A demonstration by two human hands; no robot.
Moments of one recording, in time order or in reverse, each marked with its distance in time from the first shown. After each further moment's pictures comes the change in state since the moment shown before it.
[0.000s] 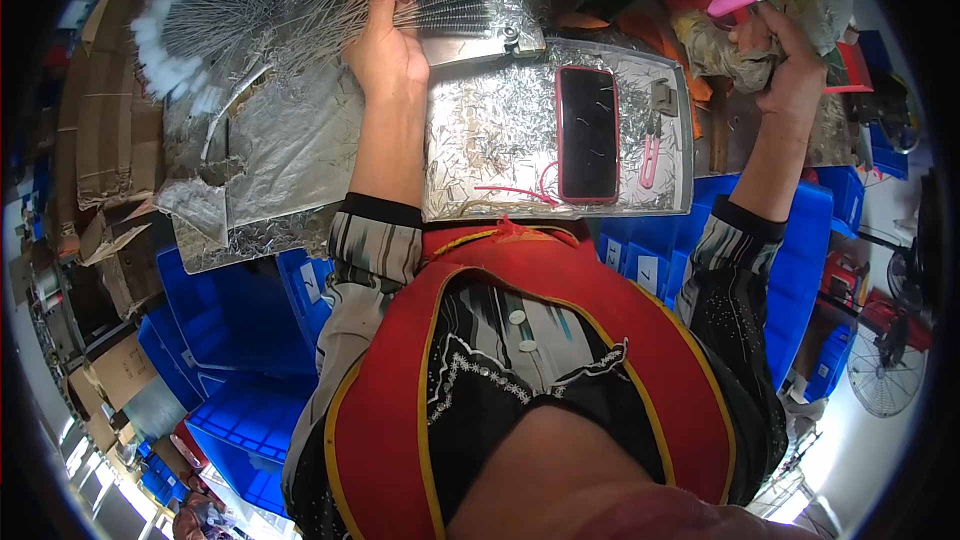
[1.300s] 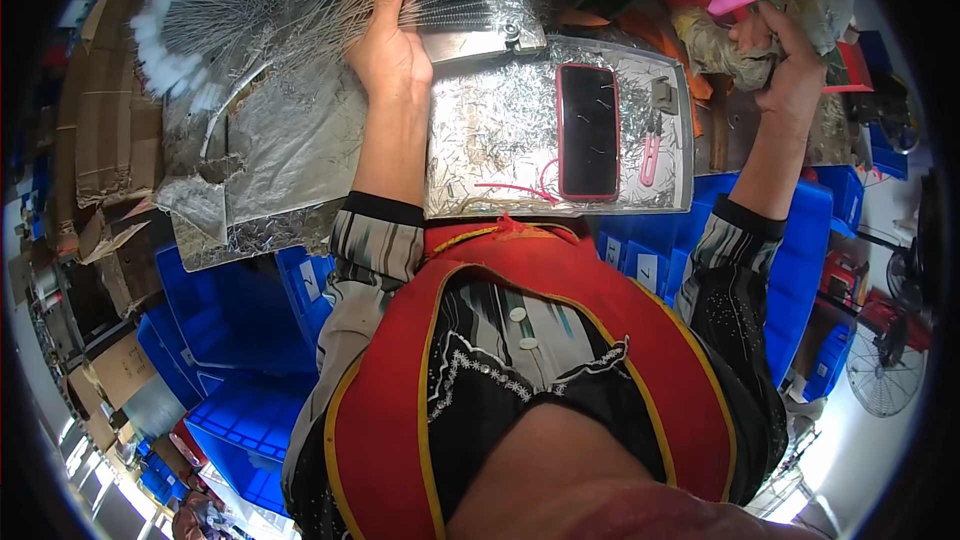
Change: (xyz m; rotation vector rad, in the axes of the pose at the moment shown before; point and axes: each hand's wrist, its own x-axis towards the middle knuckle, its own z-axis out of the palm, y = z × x) left_hand -0.002 -0.004 -0.005 -0.003 -0.160 0.088; right_hand 0.000 -0.001 0.003 0.075 0.003 0.007
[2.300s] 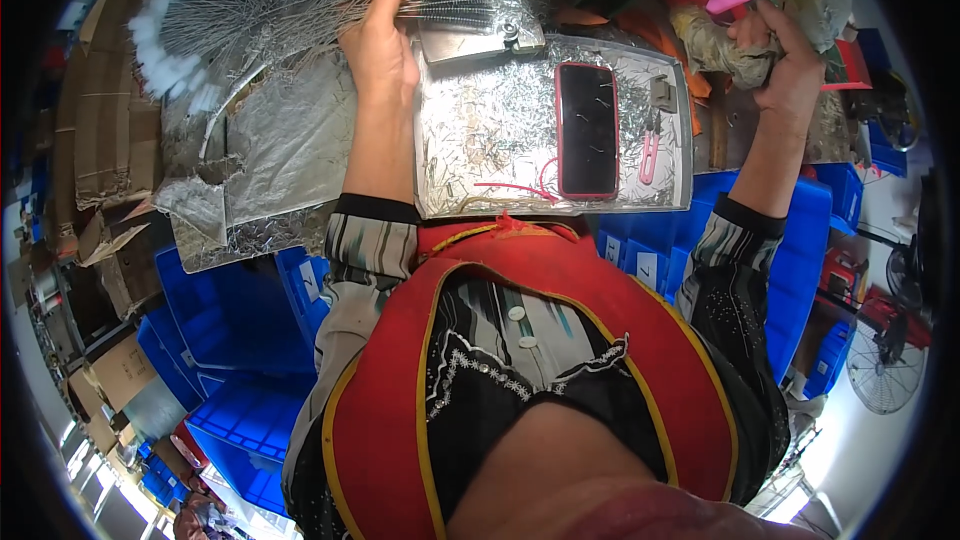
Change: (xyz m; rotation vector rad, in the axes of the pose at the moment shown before) left_hand 0.005 0.009 -0.003 0.227 -0.032 -0.039; right_hand -0.001 0.002 -0.003 -0.018 -0.001 0.010
